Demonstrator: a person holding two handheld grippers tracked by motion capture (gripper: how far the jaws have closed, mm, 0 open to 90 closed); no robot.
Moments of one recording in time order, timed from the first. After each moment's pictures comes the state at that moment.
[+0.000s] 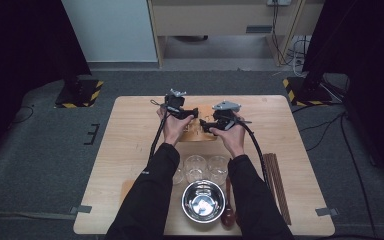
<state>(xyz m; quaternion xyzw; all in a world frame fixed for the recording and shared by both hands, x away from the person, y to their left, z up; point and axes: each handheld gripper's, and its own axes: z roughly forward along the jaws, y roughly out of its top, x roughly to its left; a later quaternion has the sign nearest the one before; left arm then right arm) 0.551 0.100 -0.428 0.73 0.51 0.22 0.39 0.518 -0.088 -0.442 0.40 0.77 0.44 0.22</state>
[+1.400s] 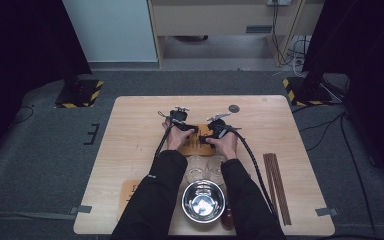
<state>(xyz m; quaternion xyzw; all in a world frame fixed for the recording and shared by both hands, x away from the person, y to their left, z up) 0.572 0.098 -0.514 0.77 0.54 0.15 0.32 0.539 -0.077 -0.519 0.46 0.81 0.34 0.14</state>
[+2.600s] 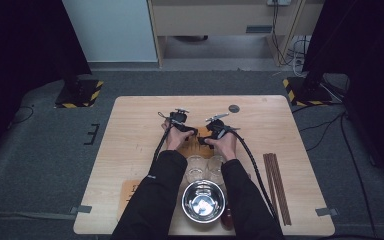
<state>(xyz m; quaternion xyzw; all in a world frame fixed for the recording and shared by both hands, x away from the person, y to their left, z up) 0.572 0.102 -0.521 0.78 0.54 0.13 0.30 0.537 -0.073 -0.519 0.45 0.81 0.34 0.13</state>
